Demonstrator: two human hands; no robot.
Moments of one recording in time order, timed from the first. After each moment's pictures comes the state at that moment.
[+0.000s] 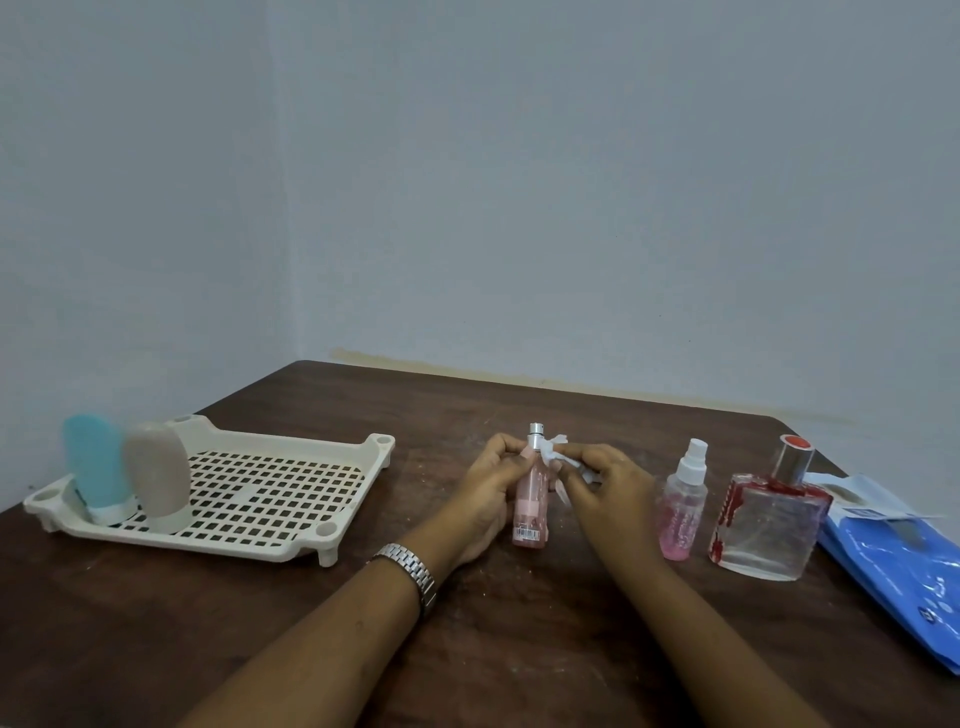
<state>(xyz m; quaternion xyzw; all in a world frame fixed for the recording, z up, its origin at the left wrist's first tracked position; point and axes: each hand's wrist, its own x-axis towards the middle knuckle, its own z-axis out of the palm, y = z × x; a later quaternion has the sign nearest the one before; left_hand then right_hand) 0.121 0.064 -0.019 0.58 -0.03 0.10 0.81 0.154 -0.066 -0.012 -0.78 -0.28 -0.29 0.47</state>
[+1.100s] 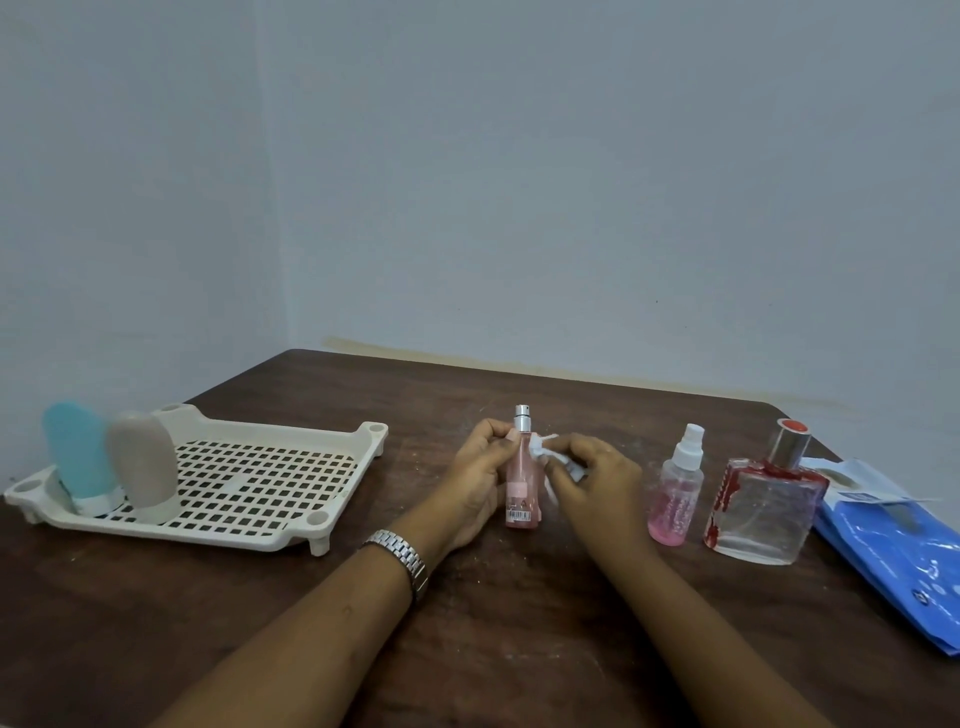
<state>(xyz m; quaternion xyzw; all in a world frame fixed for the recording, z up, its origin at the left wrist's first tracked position) 0.116 0.064 -0.013 0.56 -0.01 0.11 0.82 0.148 -0.063 -0.015 -0.79 -0.29 -0.27 0.47</state>
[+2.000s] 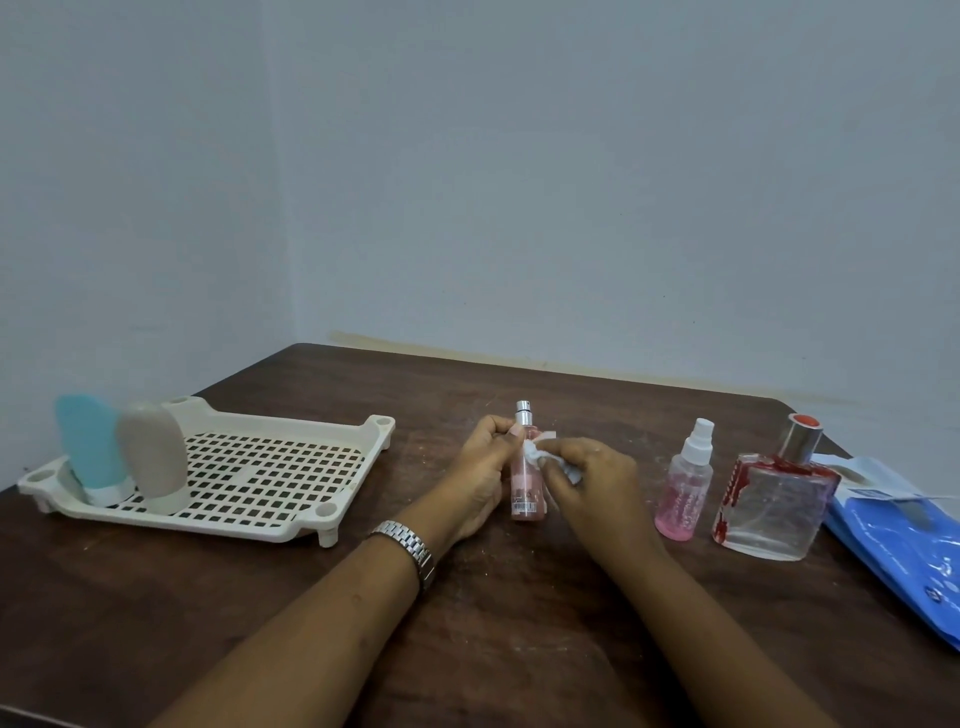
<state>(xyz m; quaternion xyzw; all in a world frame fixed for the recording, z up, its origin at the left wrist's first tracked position) 0.119 0.067 -0.017 0.57 0.01 0.12 0.82 0.137 -0.064 -0.012 -0.81 -0.35 -0.25 0.40</state>
